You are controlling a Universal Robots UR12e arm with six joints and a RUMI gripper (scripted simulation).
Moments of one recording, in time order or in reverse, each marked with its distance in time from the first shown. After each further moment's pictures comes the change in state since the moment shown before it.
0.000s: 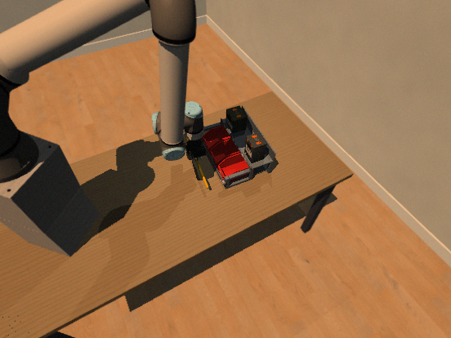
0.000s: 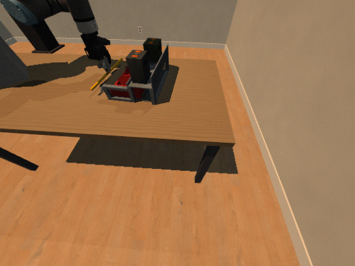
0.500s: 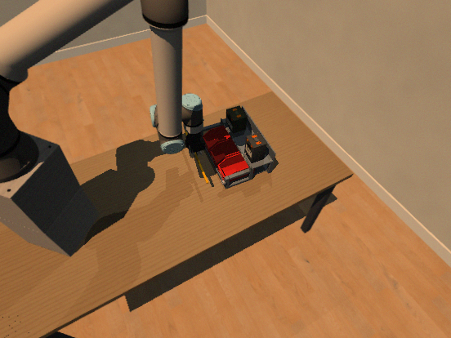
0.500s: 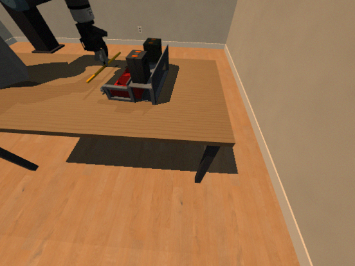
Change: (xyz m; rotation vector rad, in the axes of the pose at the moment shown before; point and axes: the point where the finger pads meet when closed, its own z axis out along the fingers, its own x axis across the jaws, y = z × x) arm 0.000 0.000 -0.043 0.001 0.001 0.000
